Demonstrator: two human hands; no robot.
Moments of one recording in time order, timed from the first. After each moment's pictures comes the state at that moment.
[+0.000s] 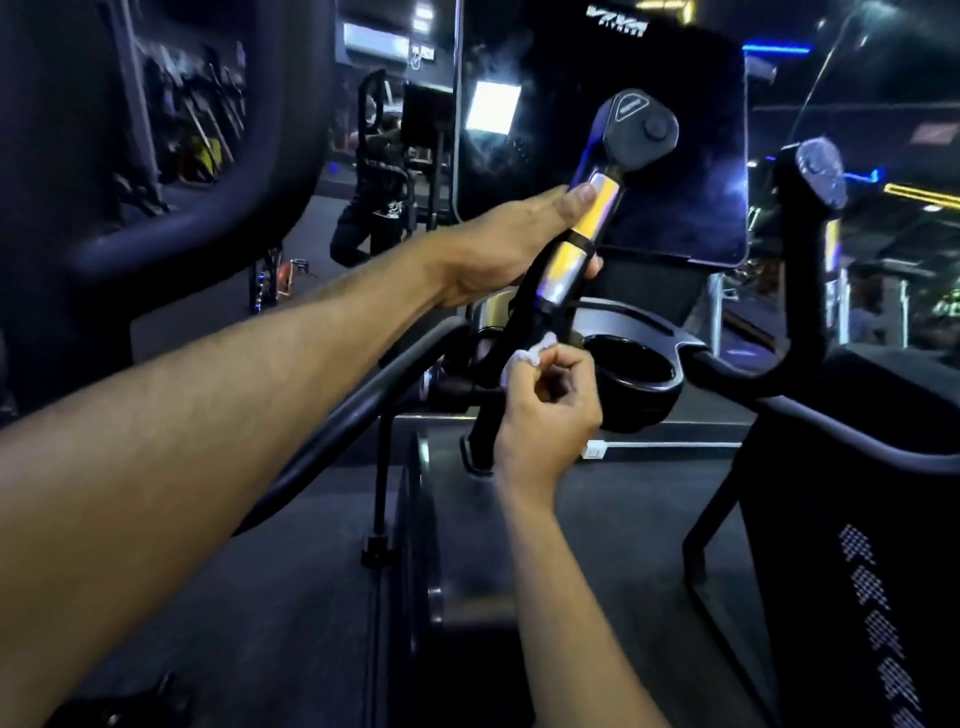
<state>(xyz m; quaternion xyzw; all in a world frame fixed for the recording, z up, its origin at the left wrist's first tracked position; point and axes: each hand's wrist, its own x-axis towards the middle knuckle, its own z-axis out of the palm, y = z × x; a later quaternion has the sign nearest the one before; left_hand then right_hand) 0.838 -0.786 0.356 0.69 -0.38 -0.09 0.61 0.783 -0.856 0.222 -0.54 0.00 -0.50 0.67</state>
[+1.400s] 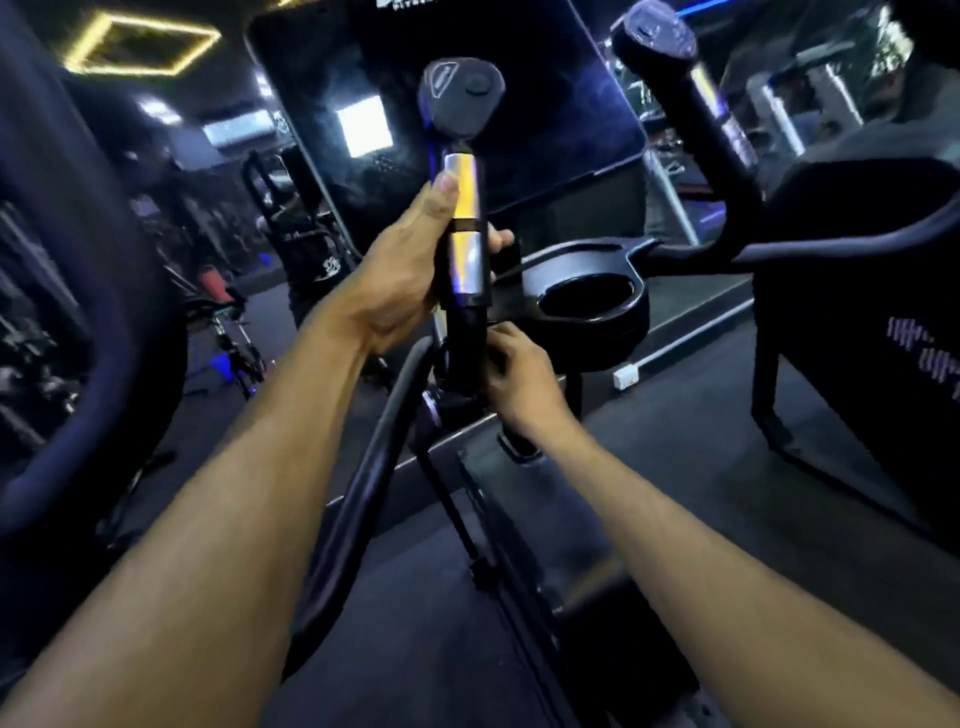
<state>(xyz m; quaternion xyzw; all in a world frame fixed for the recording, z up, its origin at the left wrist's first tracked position) 0.856 -0.795 0.347 0.69 -0.37 -0.09 0.61 0.863 -0.899 0.183 -0.77 -0.05 -0.41 0.49</state>
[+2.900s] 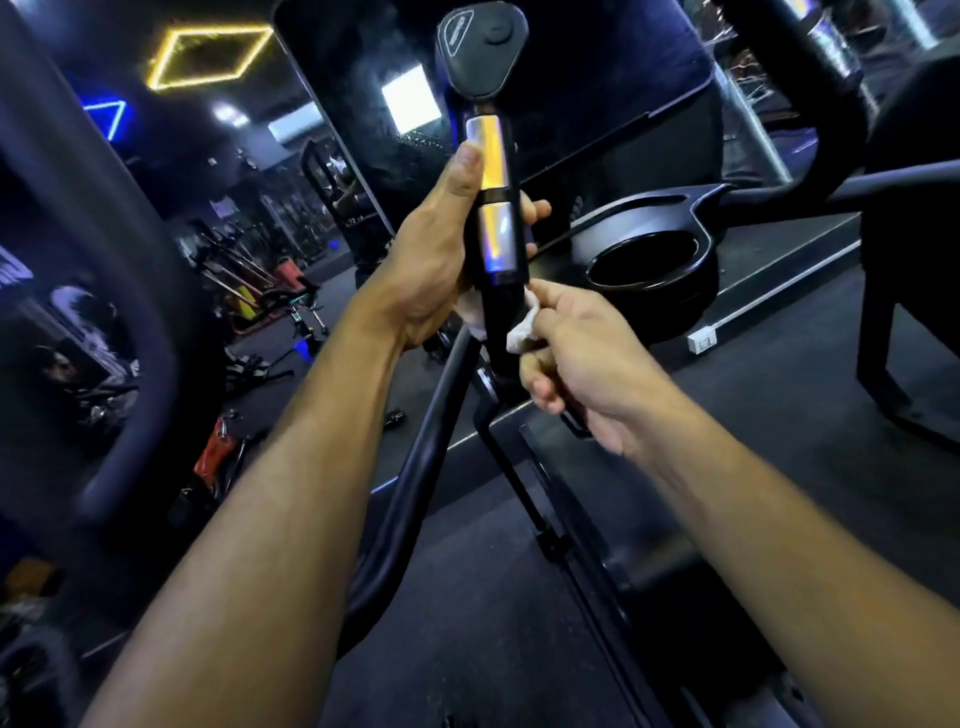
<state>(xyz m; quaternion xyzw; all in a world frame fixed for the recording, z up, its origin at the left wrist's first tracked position) 0.853 -0.793 0.344 0.72 -0.35 -0.06 0.59 0.779 -0.890 0.242 -0.54 -0.09 -0.12 0.83</state>
